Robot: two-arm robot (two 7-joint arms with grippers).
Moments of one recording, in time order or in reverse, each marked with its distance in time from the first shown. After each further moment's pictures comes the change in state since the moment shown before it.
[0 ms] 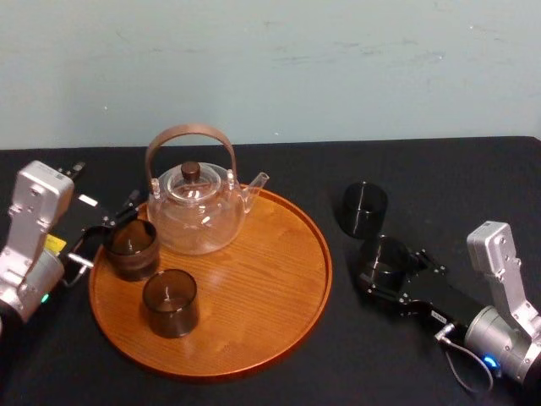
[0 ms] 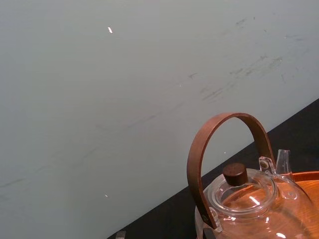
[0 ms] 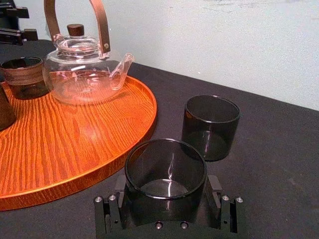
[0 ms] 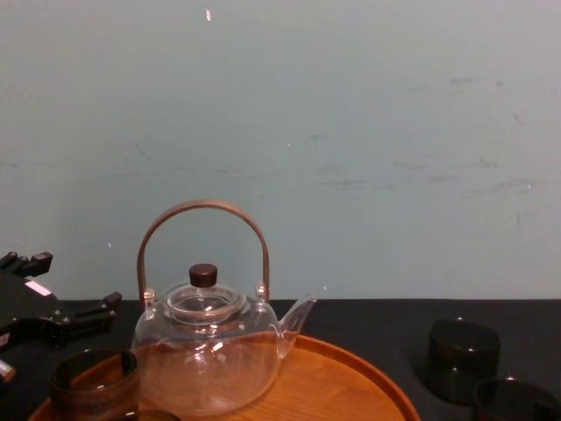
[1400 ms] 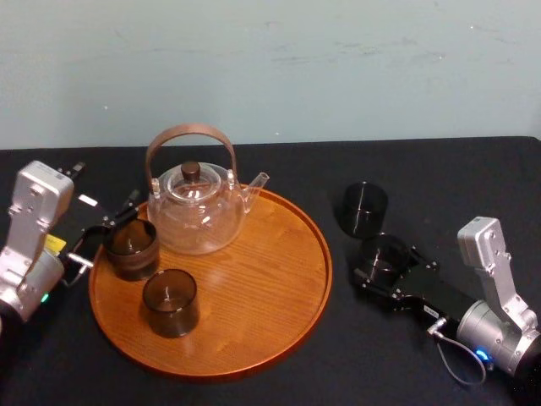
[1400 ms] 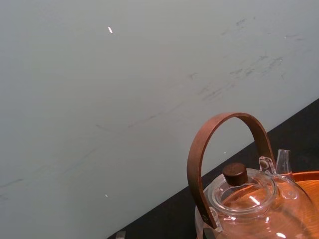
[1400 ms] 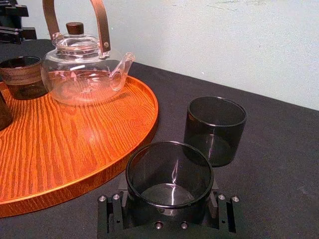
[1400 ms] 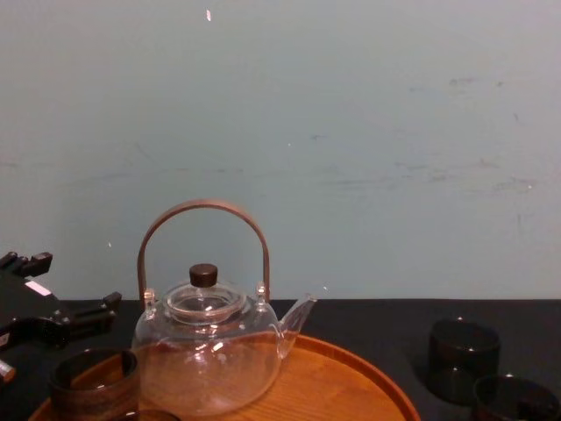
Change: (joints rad) left arm 0.000 0.000 0.000 0.000 0.000 0.000 0.000; right arm 0.052 -0.020 -0.018 0.067 -0.006 -0.017 0.023
